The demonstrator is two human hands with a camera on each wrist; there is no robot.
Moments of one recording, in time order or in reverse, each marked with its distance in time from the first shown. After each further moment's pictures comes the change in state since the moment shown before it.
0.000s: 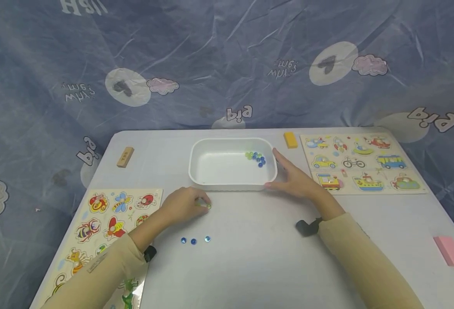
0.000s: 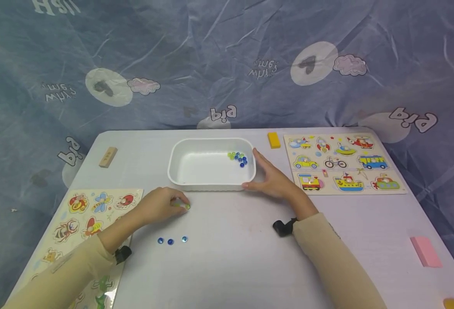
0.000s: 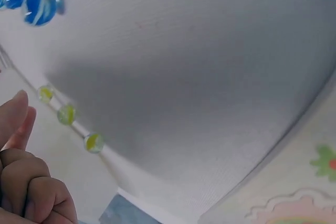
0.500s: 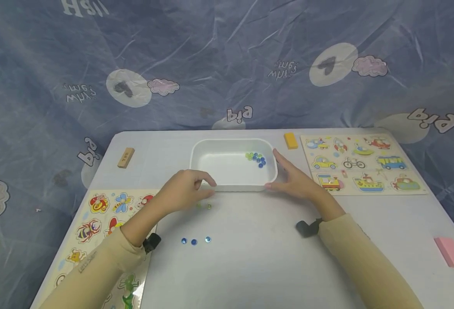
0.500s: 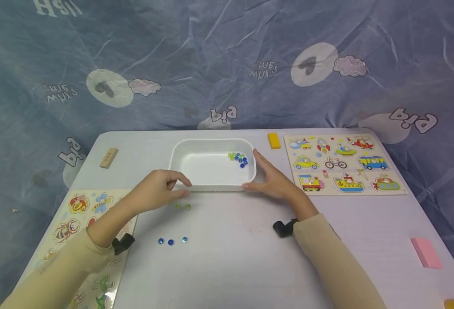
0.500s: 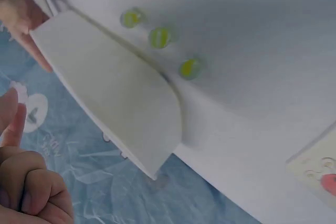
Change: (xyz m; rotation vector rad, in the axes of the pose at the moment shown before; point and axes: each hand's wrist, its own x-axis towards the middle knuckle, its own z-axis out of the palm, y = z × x) left_hand -0.005 0.034 -0.050 -0.126 0.096 0.095; right_hand -0.002 -0.002 0.000 0.014 0.001 -0.001
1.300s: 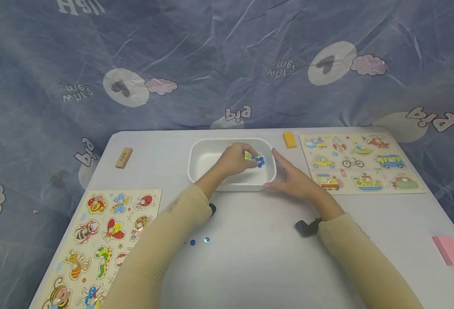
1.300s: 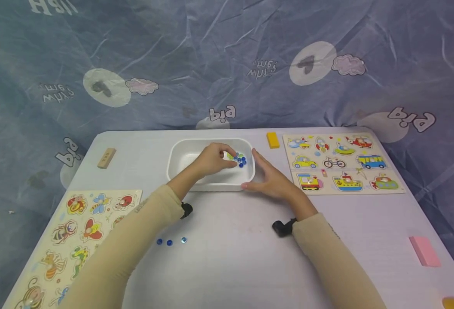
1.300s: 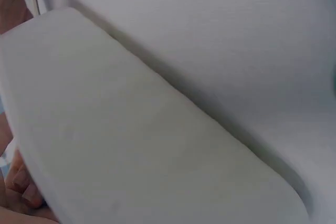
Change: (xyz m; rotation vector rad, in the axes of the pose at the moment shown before) left_hand 0.135 0.042 0.054 -0.169 -0.025 0.001; right_hand -0.003 -0.007 -0.003 0.000 -0.003 -0.003
